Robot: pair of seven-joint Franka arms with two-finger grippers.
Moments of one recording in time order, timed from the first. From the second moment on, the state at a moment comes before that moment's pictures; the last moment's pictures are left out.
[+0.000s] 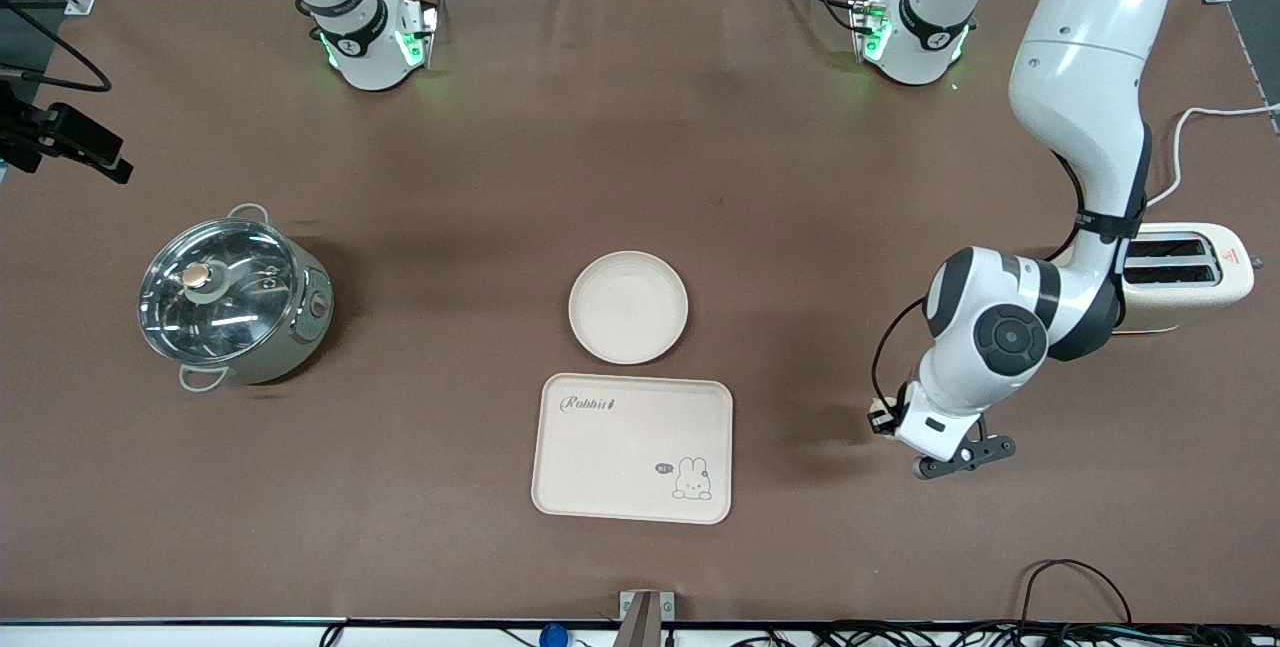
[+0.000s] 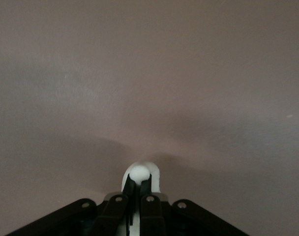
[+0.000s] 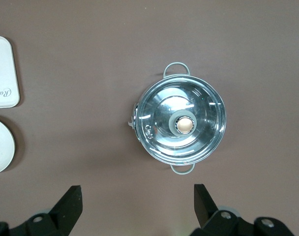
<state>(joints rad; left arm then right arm) -0.12 0.76 -0.13 -1.48 0.17 2.31 -0.57 -0.16 -0.05 0.12 -1.53 -0.02 1.49 0.09</state>
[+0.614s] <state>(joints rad) -0.11 0.72 -0.13 -1.52 0.17 2.24 -0.57 -0.17 -0.04 0.09 -1.51 -0.02 1.50 0.09</state>
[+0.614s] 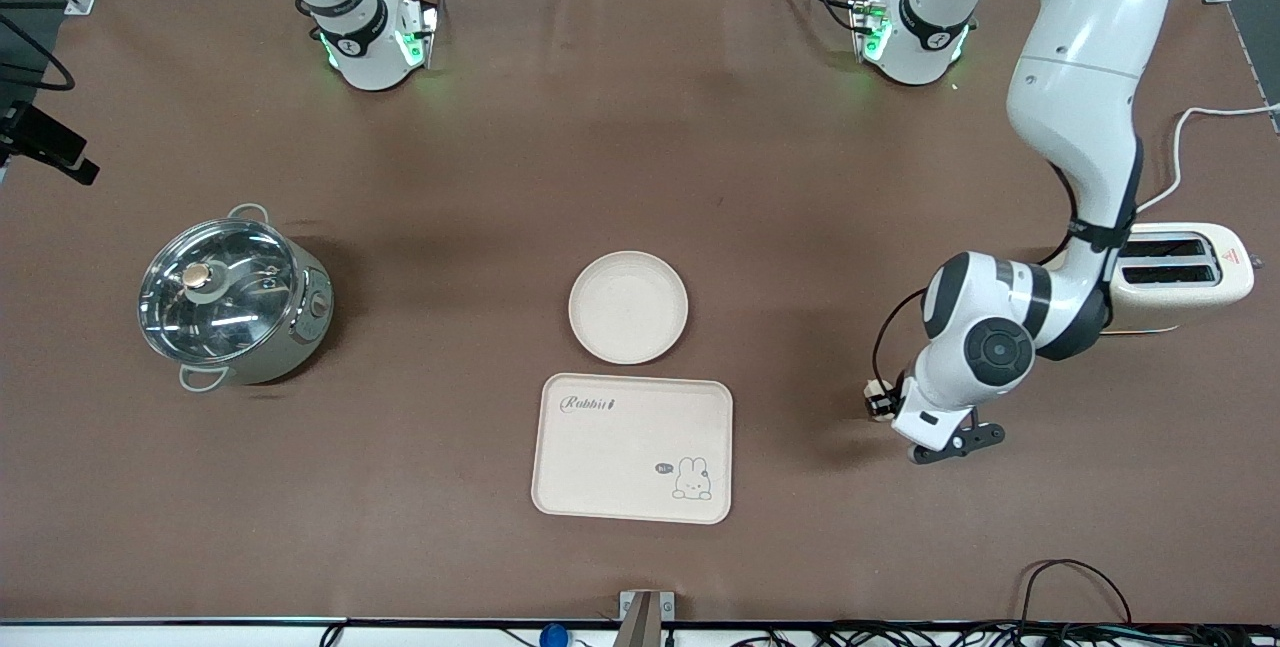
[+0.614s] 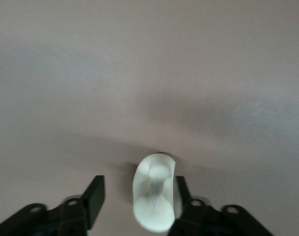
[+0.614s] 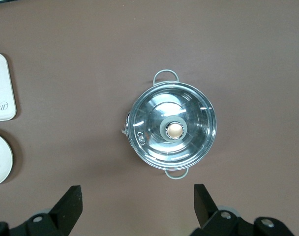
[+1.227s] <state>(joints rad) 0.02 0.27 -0.13 -1.49 0.17 1.96 -0.31 -0.19 -0.04 0.10 -1.51 -0.01 1.49 0.05</state>
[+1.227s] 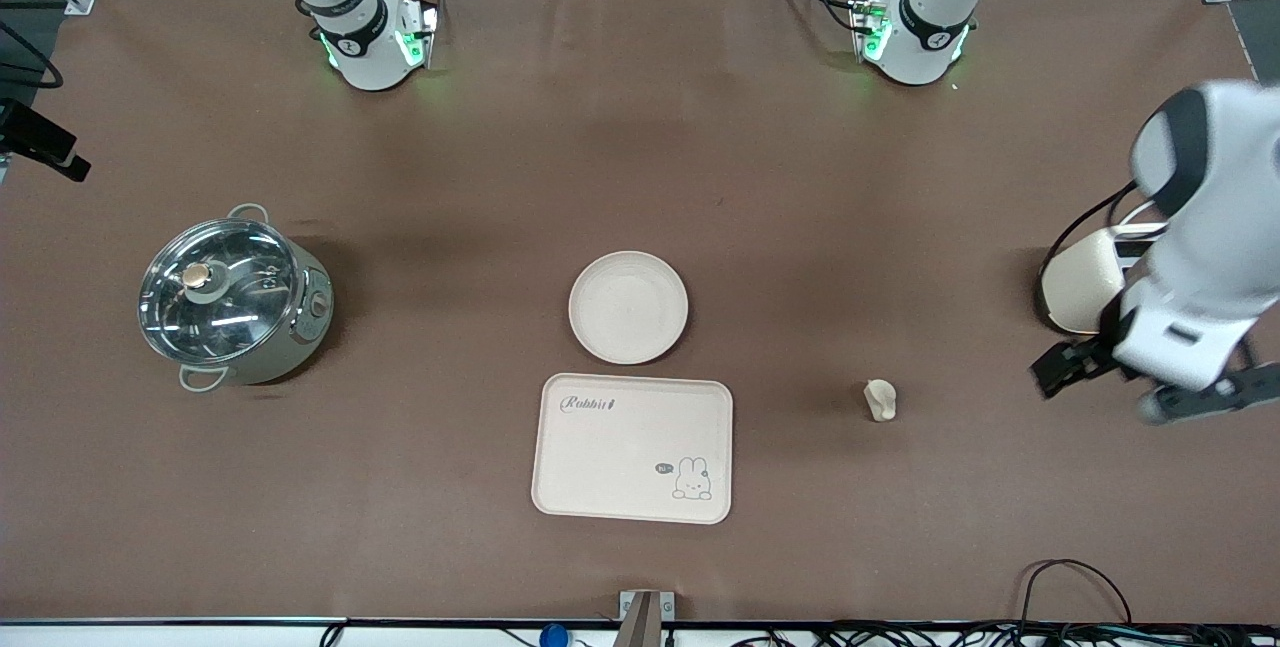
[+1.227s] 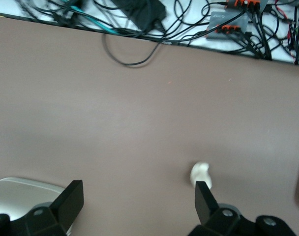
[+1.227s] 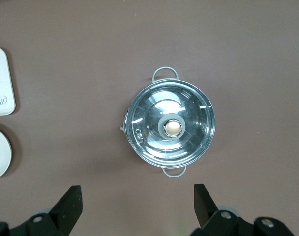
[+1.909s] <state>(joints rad) 0.04 0.00 -0.14 -1.50 0.03 1.54 -0.12 -0.20 -0.04 0.09 -1.50 0.02 1.49 0.04</state>
